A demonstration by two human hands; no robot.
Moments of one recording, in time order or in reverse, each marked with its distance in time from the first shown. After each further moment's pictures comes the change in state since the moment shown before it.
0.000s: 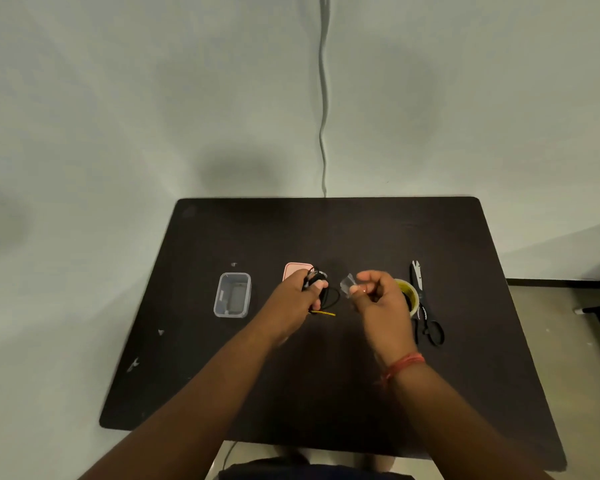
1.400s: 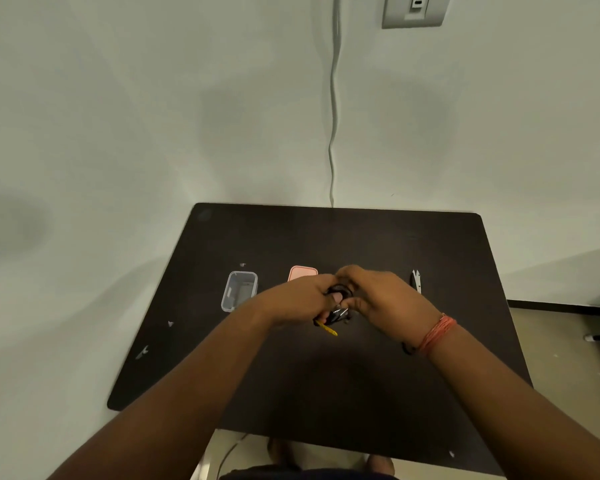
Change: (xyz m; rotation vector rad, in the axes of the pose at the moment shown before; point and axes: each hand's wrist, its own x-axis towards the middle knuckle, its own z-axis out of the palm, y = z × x) left_hand -0.040 0.053 -0.001 0.427 -0.318 0.076; right_hand 0.008 -0.059 -0.043 -0.896 -0.638 -0.705
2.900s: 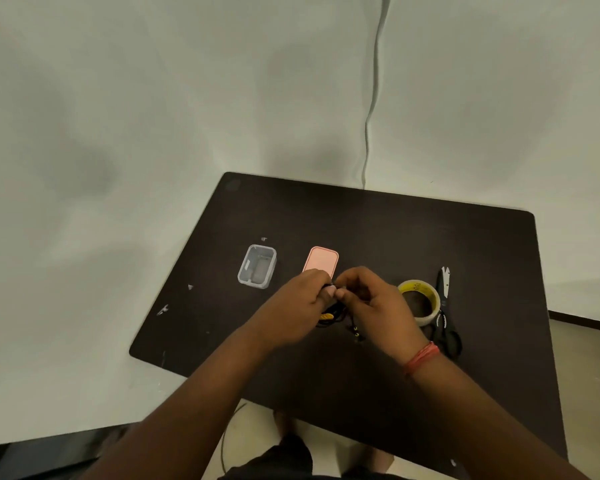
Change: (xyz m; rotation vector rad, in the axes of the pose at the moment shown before) left_hand -0.014 -0.038 0.032 0.147 0.407 0.092; right_hand -0.005 -0.005 0.047 0.652 0.118 0.169
